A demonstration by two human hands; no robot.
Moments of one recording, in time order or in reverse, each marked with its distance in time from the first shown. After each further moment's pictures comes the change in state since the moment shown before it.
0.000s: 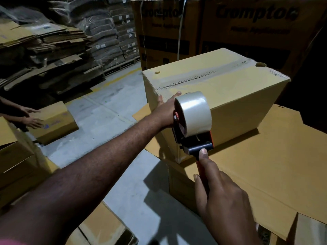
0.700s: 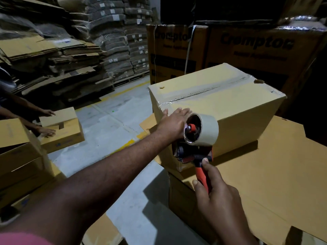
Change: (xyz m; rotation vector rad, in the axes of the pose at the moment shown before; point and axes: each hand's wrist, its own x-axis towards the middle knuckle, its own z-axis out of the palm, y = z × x) left_hand -0.048 0.044 -0.020 0.110 0.103 0.001; right_hand 0.002 0.001 -0.007 0.191 -0.244 0.238
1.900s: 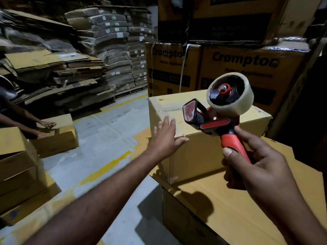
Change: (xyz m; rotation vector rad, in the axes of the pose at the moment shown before) left_hand 0.010 0.011 0.038 -0.102 0.246 -0.170; right_hand 0.043 0.014 -0.123 0.599 0.083 -0.191
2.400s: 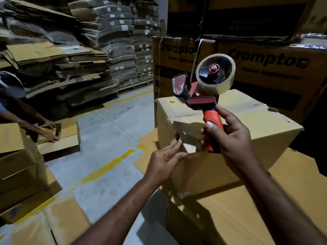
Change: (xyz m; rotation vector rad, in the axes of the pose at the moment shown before) left_hand -0.023 -0.052 0.026 -0.794 0.220 0.010; right_hand 0.141 0.037 0.086 0.232 -0.096 -0.120
